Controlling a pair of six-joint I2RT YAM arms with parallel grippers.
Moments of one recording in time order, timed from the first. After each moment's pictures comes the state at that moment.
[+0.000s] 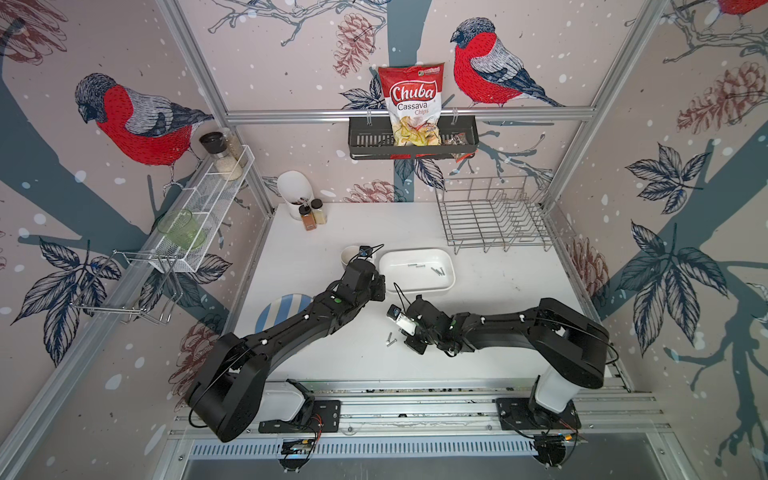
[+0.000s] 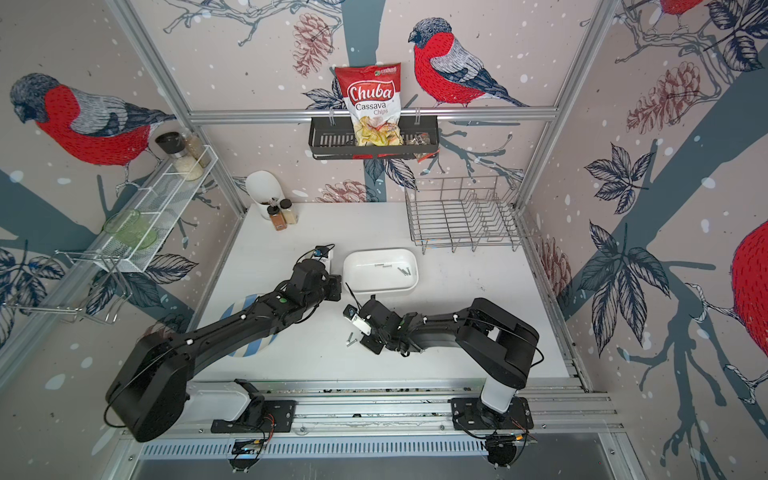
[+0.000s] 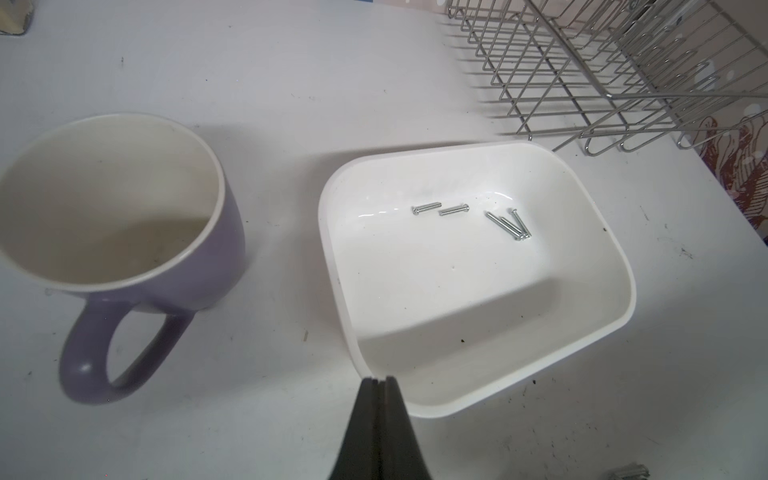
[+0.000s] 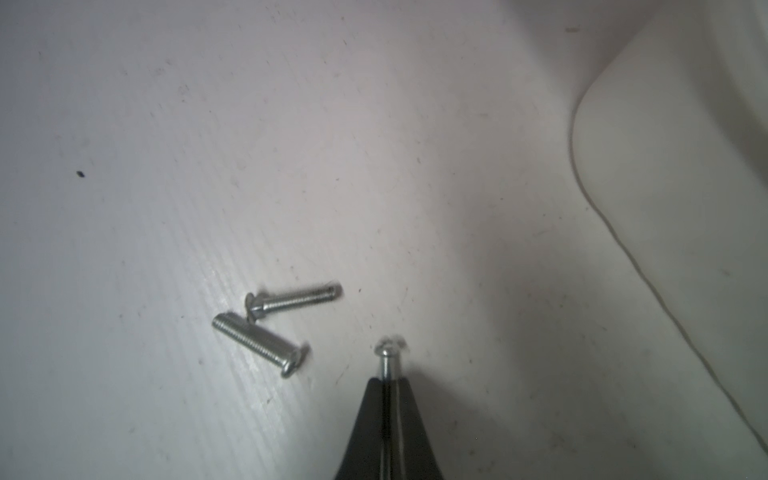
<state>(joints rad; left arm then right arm) -0.60 1.29 0.70 -0.03 -0.11 -0.42 1.09 1.71 0.78 0.01 0.02 -0.13</state>
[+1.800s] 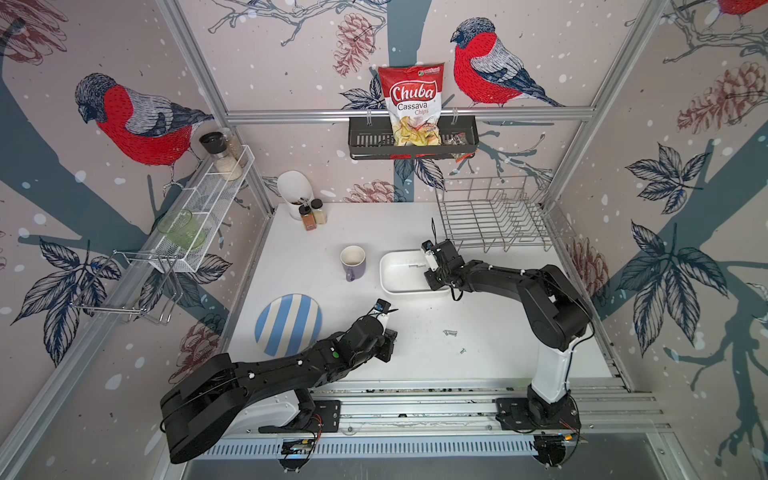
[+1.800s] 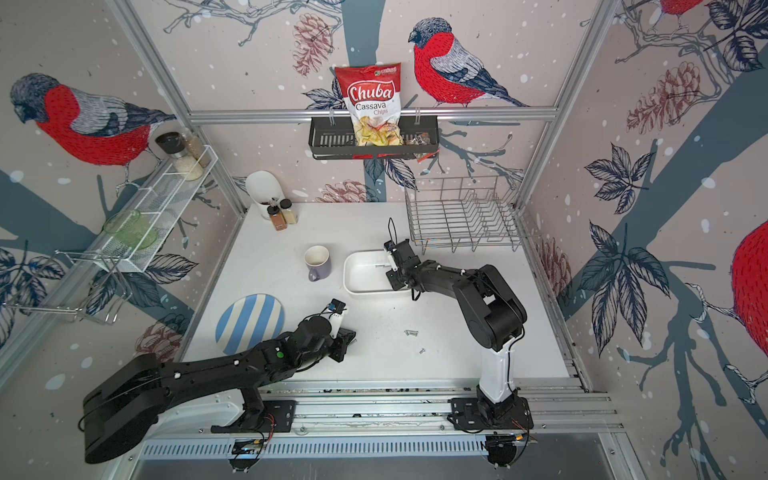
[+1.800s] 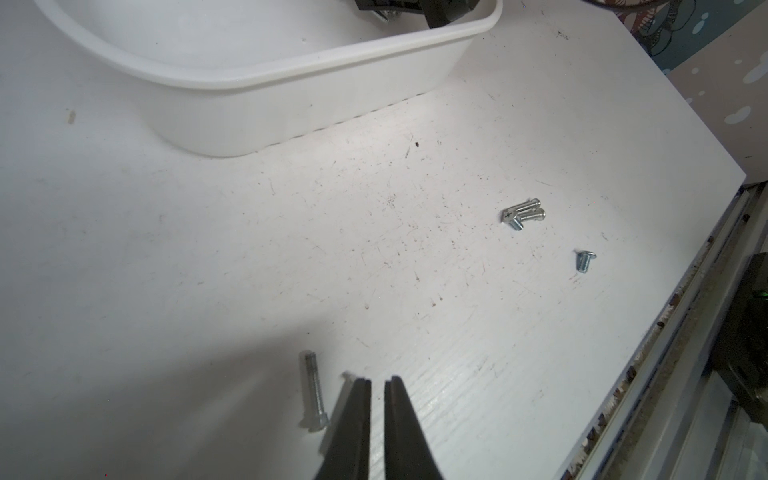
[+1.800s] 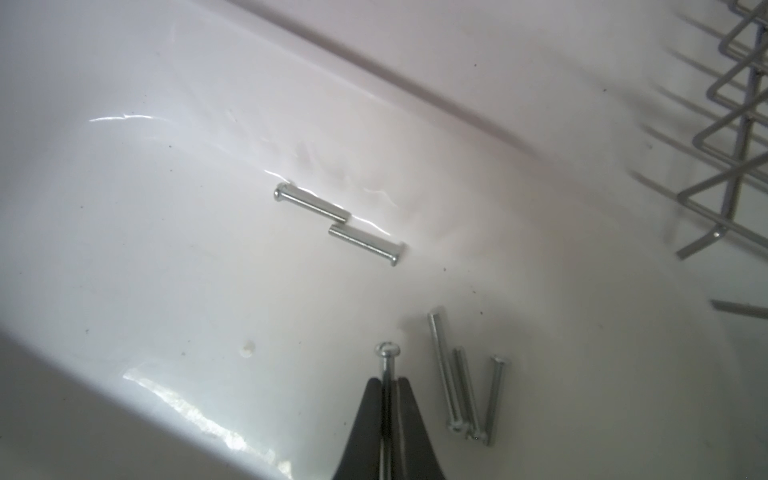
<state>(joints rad) -0.95 1.13 0.33 0.12 -0.07 -0.47 0.64 1.92 1.14 -0.15 0.10 -0.03</state>
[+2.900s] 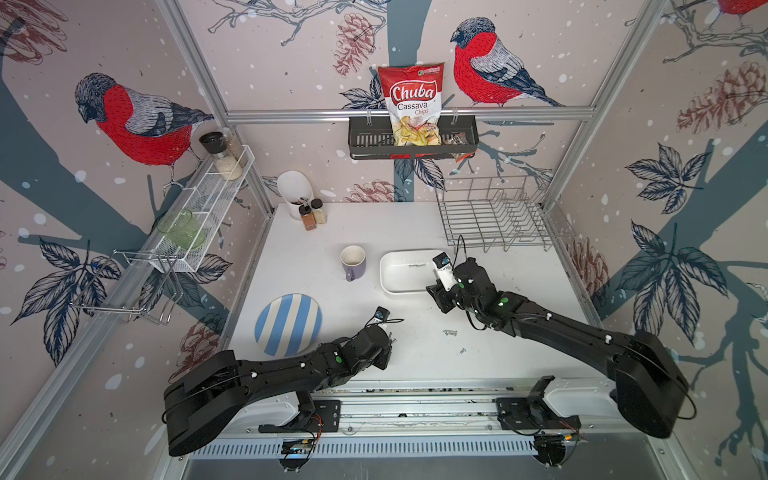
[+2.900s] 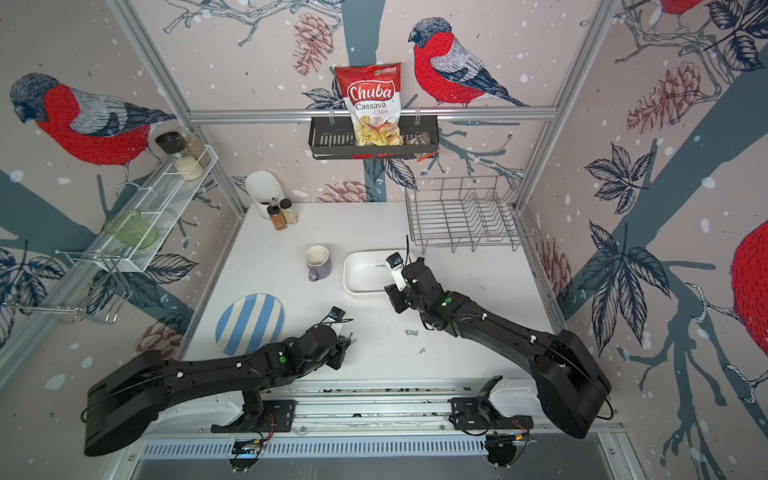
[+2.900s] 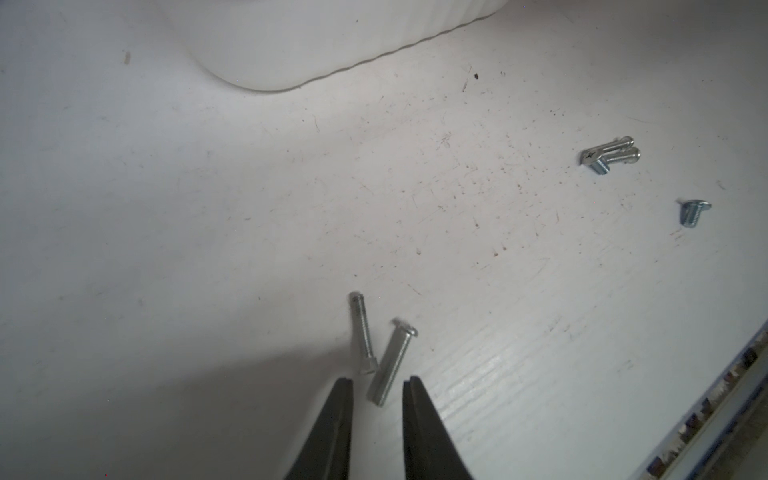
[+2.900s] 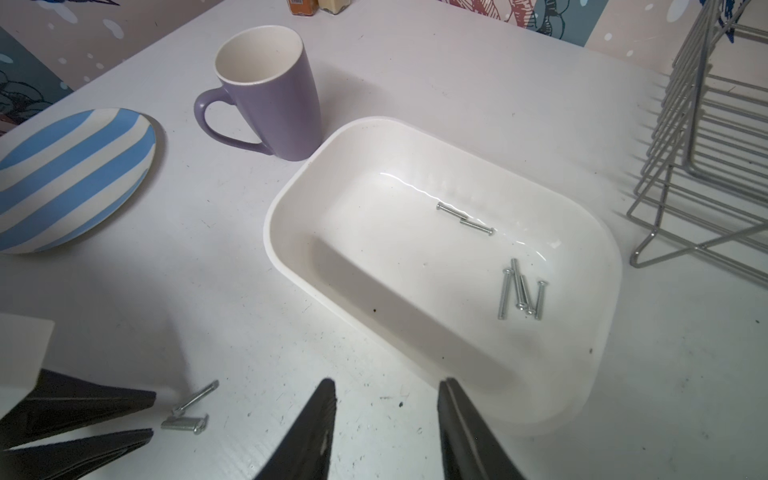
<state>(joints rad) -1.04 1.15 0.32 0.00 -0.22 -0.49 0.80 1.28 0.75 -0.09 0.01 0.07</state>
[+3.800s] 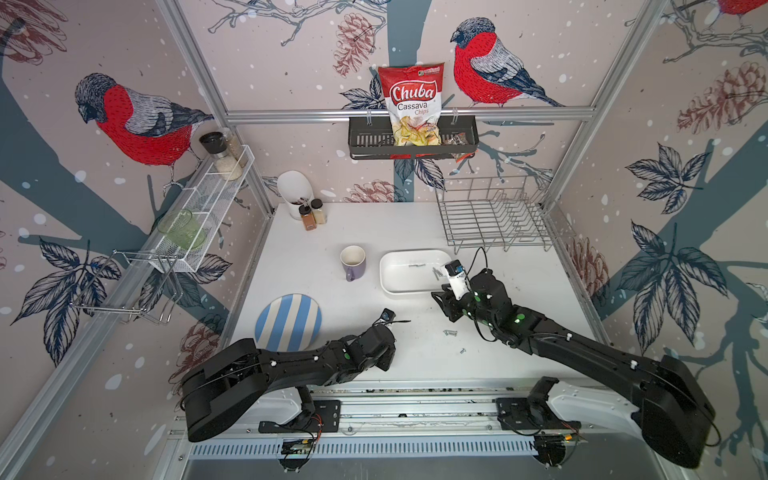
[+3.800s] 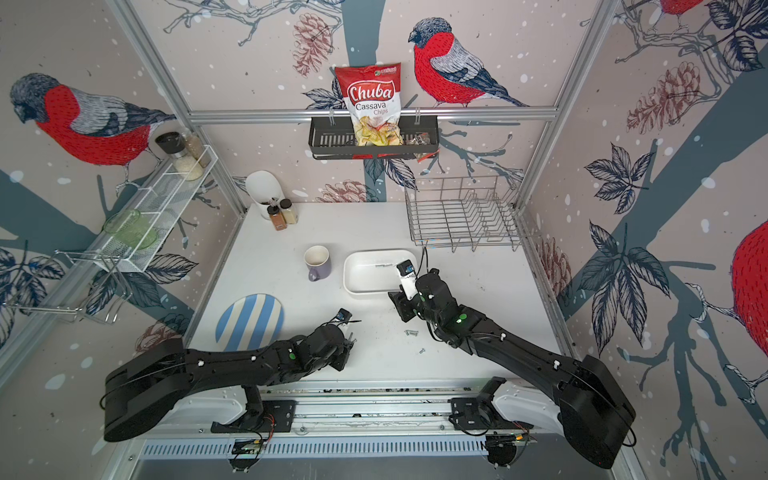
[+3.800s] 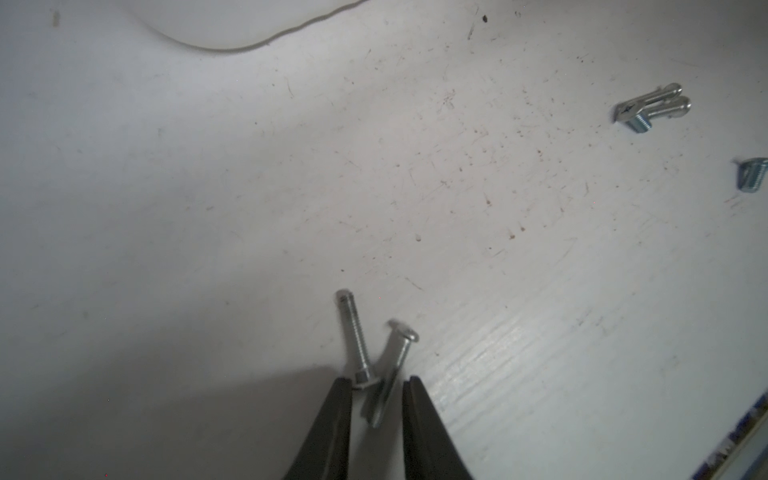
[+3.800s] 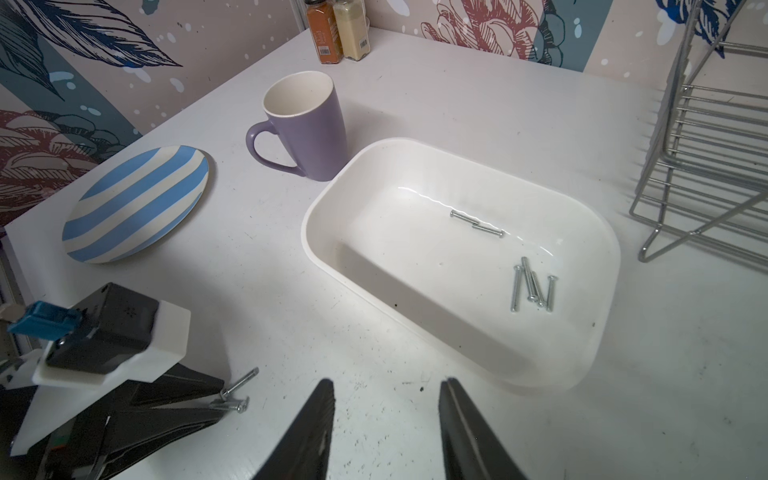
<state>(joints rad) -1.04 1.27 0.35 0.03 -0.18 -0.46 0.79 1.13 0.62 -0.01 -0.02 0.10</state>
